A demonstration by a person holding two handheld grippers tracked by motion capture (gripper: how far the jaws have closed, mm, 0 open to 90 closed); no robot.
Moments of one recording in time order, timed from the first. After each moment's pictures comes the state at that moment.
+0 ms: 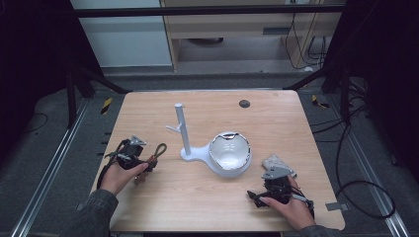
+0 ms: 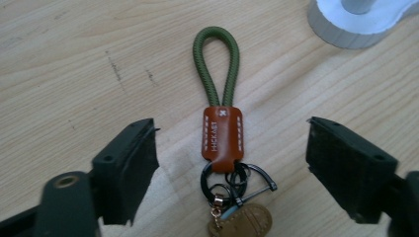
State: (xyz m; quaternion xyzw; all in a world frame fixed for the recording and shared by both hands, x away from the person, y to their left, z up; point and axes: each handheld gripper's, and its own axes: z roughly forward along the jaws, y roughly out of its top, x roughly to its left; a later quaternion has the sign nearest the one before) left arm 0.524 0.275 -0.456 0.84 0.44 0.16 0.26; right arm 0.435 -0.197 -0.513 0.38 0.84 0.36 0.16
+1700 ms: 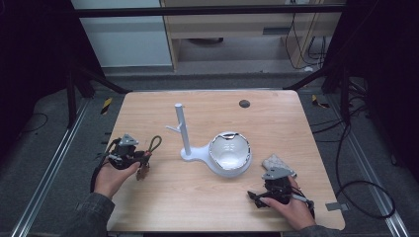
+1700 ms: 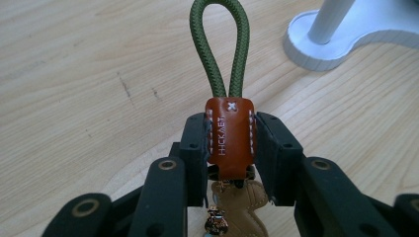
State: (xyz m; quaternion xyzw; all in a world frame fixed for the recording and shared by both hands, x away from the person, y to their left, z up) left arm 0.501 0.285 -0.431 0.84 0.42 0.17 0.32; right arm 0.434 -0.198 -0.513 0.38 0.84 0.36 0.16
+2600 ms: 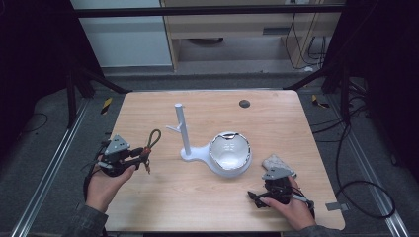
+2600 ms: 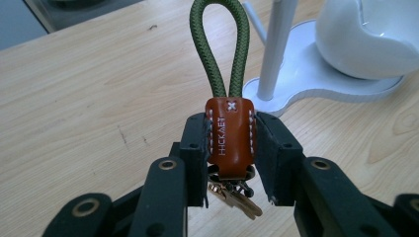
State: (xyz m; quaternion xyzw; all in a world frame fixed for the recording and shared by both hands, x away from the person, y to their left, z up) left arm 0.457 0.279 -0.390 0.80 0.38 0.22 0.40; right arm 0.433 -0.198 -0.513 0.38 0.84 0.36 0.16
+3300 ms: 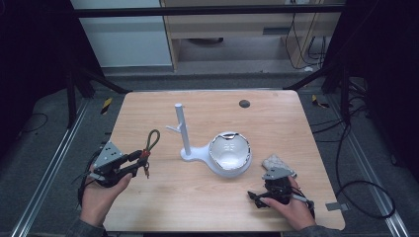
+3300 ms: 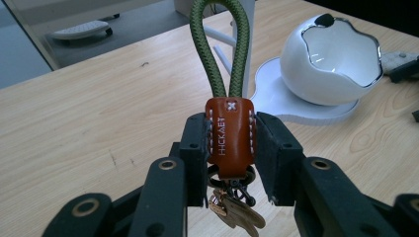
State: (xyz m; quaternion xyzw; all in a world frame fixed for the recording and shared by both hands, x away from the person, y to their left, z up) left arm 0.424 0.276 -0.374 0.78 0.36 0.24 0.45; right arm 0.433 -0.198 -0.513 0.38 0.84 0.36 0.16
